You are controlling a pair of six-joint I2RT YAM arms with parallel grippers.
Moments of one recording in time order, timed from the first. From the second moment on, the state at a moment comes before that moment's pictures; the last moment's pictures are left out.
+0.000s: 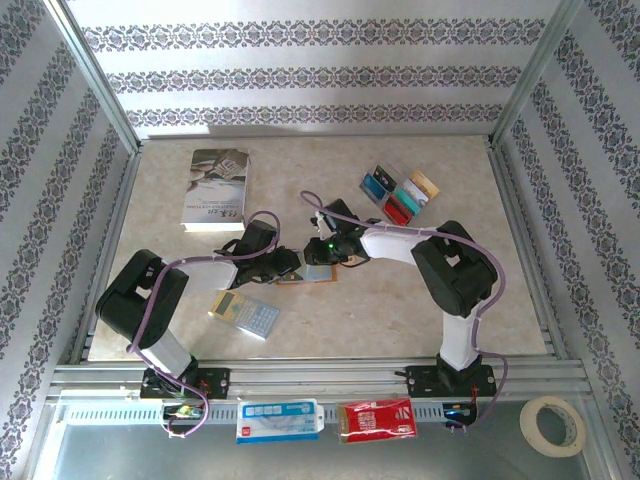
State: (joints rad) left arm -0.50 1.63 0.69 0.08 0.31 -0.96; right arm 0.64 1.90 1.12 -0.23 -0.39 0.53
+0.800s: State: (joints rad) left arm -0.63 1.70 0.82 0.20 0.39 -0.95; right arm 0.51 1.59 0.97 -0.21 -0.29 0.60
